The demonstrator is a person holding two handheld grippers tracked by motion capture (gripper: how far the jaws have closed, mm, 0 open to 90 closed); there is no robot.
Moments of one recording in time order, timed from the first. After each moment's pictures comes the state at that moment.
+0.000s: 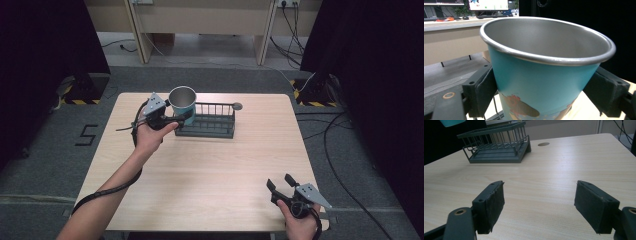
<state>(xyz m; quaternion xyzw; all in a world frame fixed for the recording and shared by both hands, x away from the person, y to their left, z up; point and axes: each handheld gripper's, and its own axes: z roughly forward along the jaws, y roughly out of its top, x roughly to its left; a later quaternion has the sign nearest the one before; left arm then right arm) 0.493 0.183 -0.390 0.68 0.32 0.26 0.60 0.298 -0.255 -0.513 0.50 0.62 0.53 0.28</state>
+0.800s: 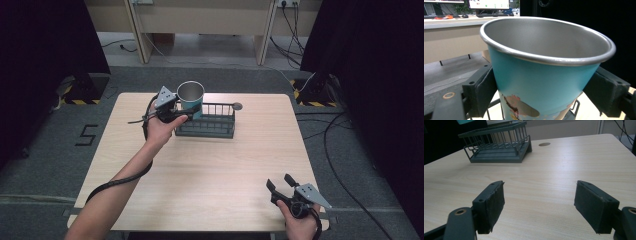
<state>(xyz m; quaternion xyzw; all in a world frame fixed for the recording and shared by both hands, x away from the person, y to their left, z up) 0.520 0.160 -0.391 0.68 0.32 0.26 0.60 0.298 -0.254 -0.513 0.50 0.63 0.53 0.28</state>
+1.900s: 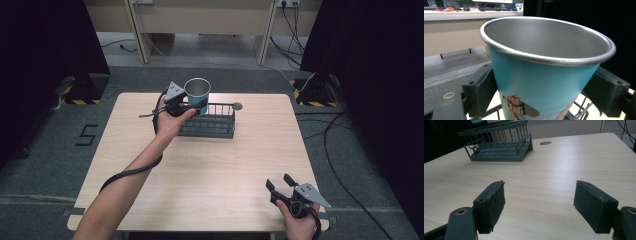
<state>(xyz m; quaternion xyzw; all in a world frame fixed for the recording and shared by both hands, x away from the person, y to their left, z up) 0.547 0.138 -0.396 0.68 0.35 0.25 0.59 0.299 -0.253 -0.513 0.49 0.63 0.53 0.28</state>
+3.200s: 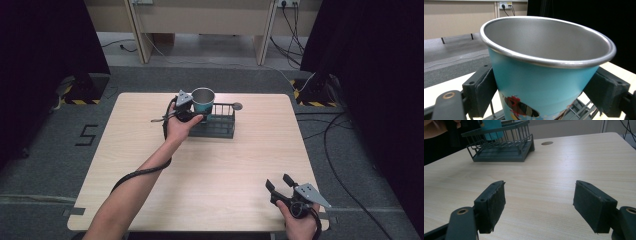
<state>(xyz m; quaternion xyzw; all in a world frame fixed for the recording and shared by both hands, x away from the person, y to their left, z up) 0.562 0.119 -0.440 0.69 0.38 0.24 0.56 0.298 -0.253 -0.513 0.49 0.63 0.53 0.27</state>
